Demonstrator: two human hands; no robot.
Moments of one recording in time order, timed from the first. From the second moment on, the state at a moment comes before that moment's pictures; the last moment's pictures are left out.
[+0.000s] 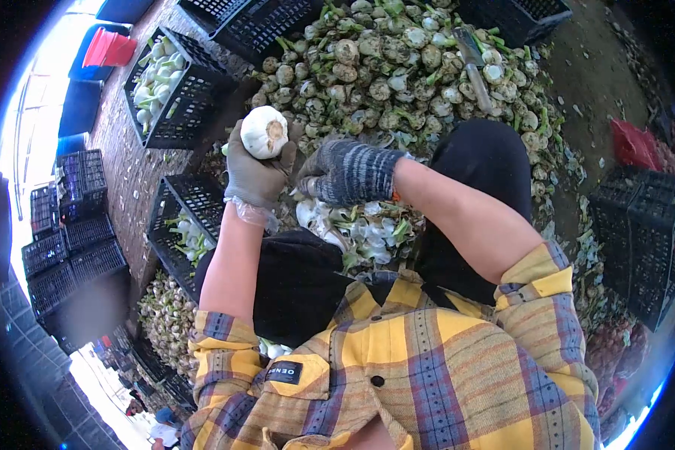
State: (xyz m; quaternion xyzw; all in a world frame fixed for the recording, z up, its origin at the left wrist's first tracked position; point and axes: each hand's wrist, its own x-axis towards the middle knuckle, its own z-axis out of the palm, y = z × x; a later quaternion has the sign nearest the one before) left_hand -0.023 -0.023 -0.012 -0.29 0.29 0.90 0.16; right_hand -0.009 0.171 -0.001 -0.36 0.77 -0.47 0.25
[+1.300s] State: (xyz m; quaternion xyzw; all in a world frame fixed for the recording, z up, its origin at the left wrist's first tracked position) left_hand 0.477 -0.291 -0.032 -0.67 0.38 0.59 -0.23; right_hand 0.165 0.233 -0.033 0.12 0.11 -0.83 0.53
